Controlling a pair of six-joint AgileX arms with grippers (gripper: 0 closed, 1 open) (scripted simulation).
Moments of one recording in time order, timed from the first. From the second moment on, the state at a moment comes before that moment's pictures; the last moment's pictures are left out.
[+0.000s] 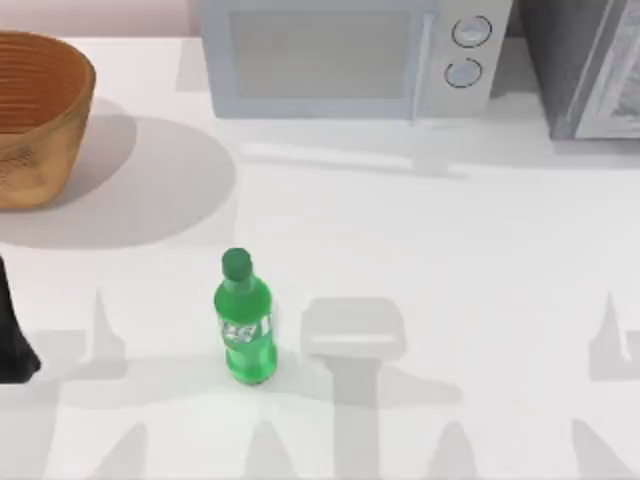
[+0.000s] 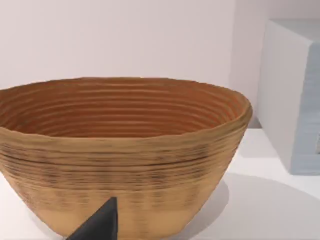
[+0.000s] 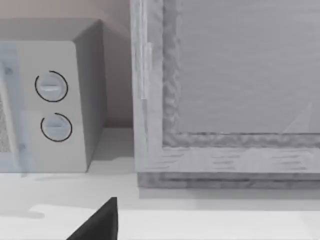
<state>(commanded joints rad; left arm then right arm) 0.00 0.00 0.00 0.00 0.00 0.00 0.00 0.00 0.00 0.00 0.00 0.00</state>
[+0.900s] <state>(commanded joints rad) -0.20 0.87 -0.04 0.80 0.21 0.05 0.00 0.00 0.00 0.00 0.00 0.00</state>
